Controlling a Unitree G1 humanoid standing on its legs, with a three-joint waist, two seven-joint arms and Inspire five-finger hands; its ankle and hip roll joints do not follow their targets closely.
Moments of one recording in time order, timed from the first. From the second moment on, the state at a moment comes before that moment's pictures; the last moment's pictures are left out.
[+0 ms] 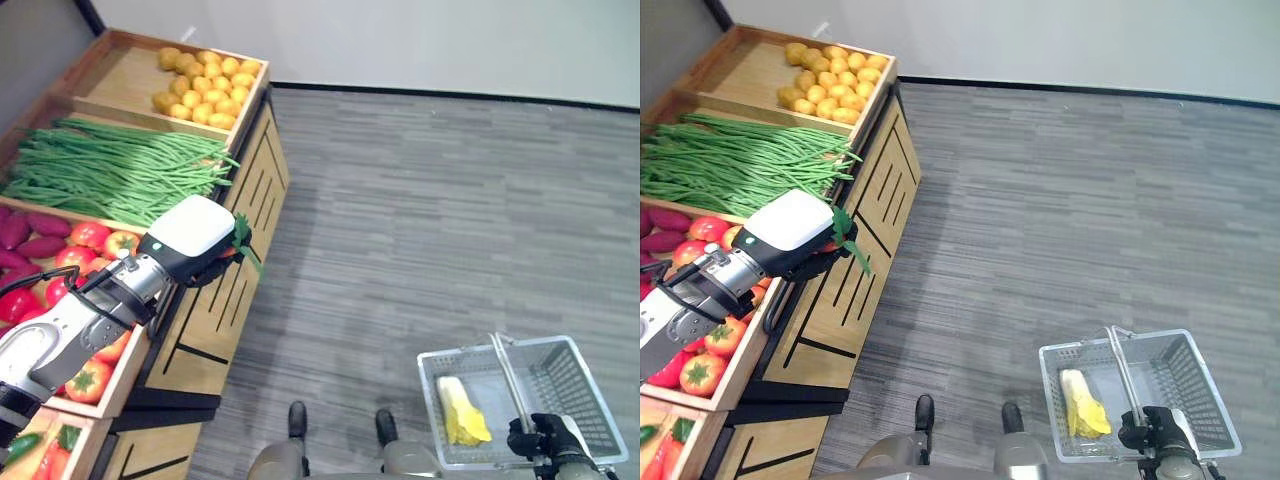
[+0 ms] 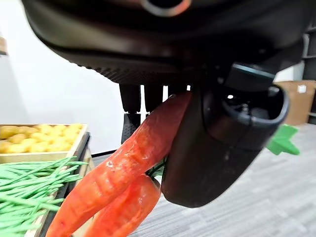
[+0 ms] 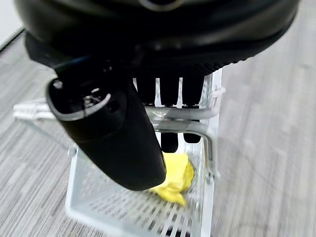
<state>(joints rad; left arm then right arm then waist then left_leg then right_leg) -0.16 1.18 -0.25 -0.05 0.57 -0.30 0.14 0.07 -0.56 0.05 1.13 0.08 -0.15 -0.13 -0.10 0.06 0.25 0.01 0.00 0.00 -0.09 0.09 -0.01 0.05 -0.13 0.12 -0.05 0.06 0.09</state>
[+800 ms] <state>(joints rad) -0.22 1.29 -0.24 -0.20 0.57 -0.39 0.10 -0.07 -0.56 0.13 0.83 0.00 -0.16 -0.13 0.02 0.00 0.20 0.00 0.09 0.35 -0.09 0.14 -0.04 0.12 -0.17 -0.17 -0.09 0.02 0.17</state>
